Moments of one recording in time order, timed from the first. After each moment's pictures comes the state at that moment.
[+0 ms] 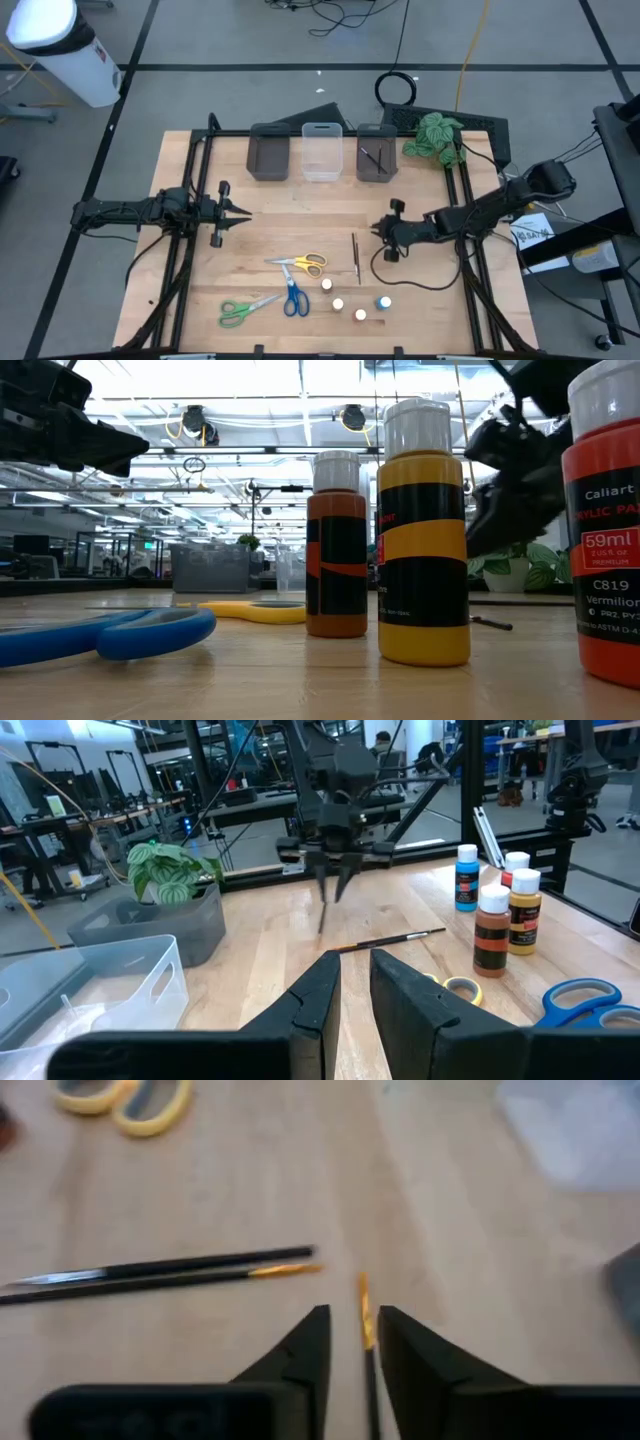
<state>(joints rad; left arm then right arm) 0.00 0.08 0.04 0.01 0.08 0.15 0.26 1.29 0.43 0.09 0.42 0.18</state>
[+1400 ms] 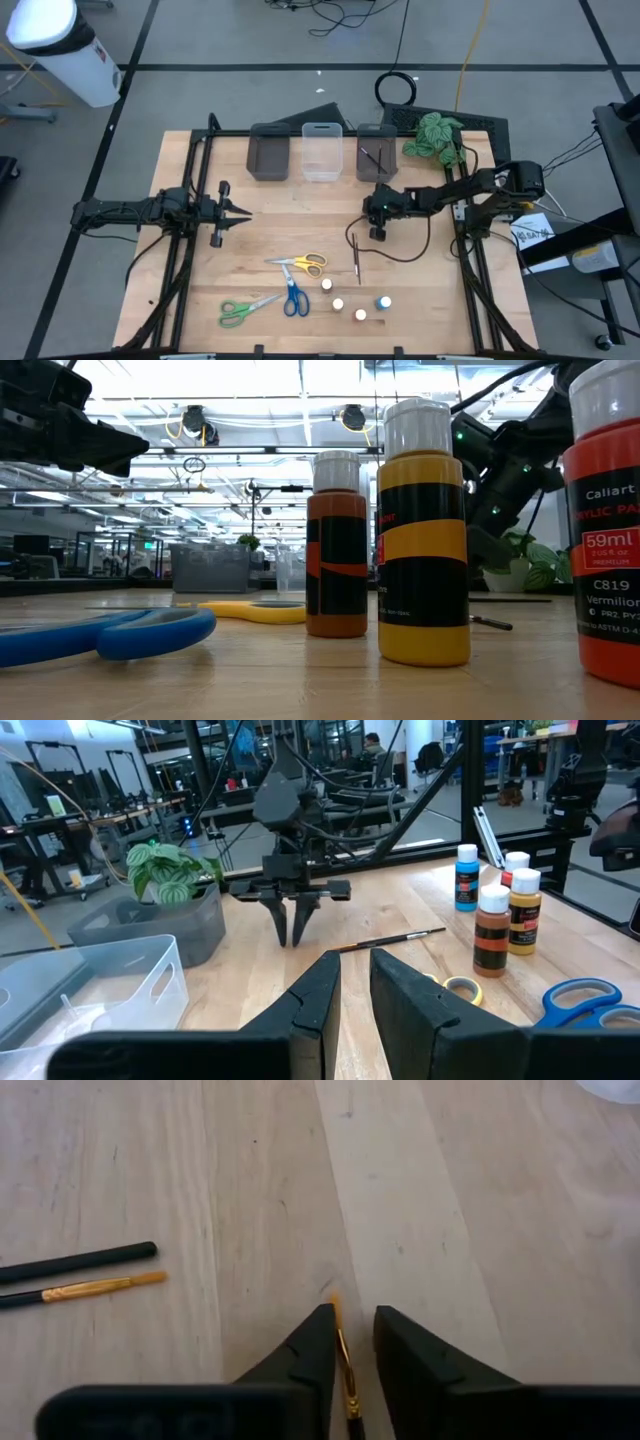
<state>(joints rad) 0.00 0.08 0.04 0.01 0.08 0.15 -0.15 1.58 0.44 0.10 0.10 -0.04</state>
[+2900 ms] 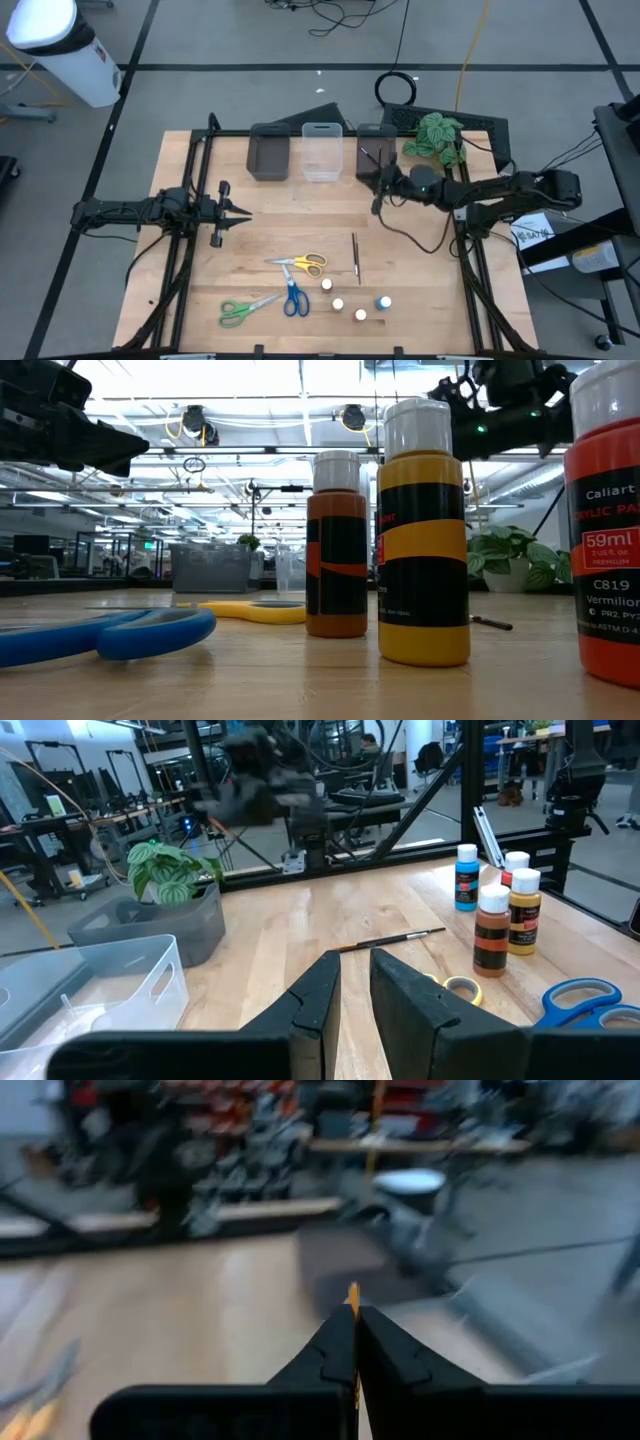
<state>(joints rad) 0.00 0.08 0.04 0.01 0.08 0.15 -0.21 1.22 0.45 0.70 0.14 -0.02</state>
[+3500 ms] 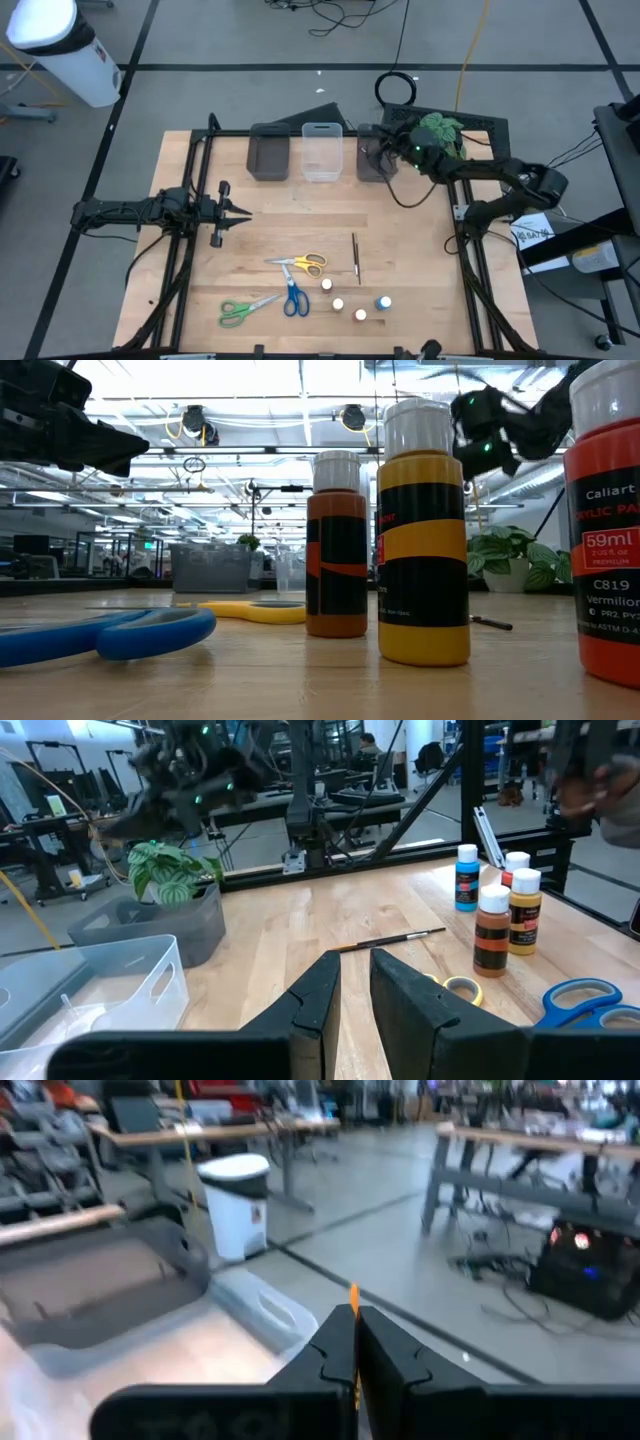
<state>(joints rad) 0.00 0.08 0.04 0.01 0.08 0.15 -0.63 1.38 0.55 0.72 0.16 0.00</state>
